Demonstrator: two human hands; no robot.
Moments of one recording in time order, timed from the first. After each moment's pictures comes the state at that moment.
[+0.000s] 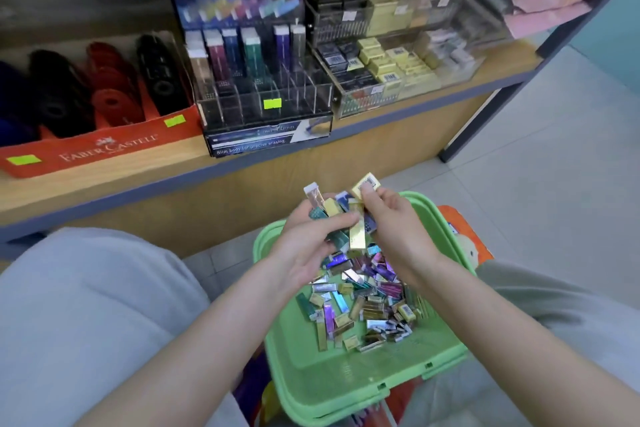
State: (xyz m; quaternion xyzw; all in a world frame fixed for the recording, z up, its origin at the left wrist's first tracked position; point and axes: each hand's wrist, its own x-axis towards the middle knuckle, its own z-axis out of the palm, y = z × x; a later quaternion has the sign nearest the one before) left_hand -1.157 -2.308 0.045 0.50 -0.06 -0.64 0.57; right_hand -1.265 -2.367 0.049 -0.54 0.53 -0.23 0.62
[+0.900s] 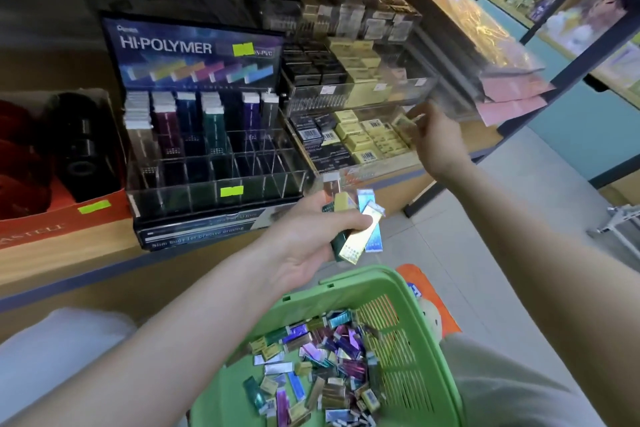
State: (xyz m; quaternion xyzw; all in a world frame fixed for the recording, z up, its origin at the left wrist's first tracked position) left_hand -1.126 -2.415 0.106 0.45 -0.17 -0.70 0.53; right_hand -1.249 -2.610 0.122 -0.81 0.54 -0.20 0.13
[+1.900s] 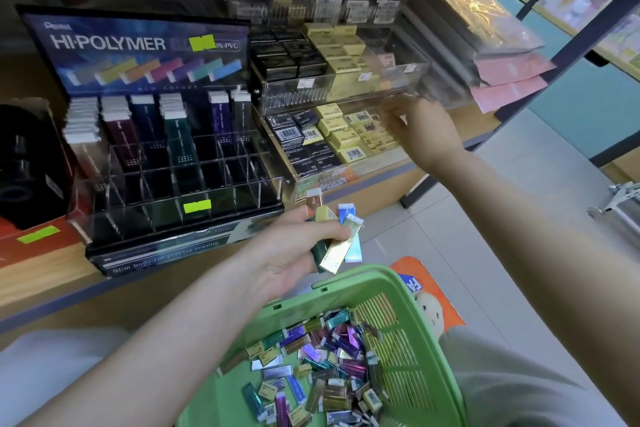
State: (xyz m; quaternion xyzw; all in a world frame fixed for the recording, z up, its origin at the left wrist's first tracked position) left_hand -1.127 -2.435 0.080 0.49 -0.14 -0.71 0.48; right_hand -1.250 -2.638 0.109 -0.88 0.46 -0.14 -0.01
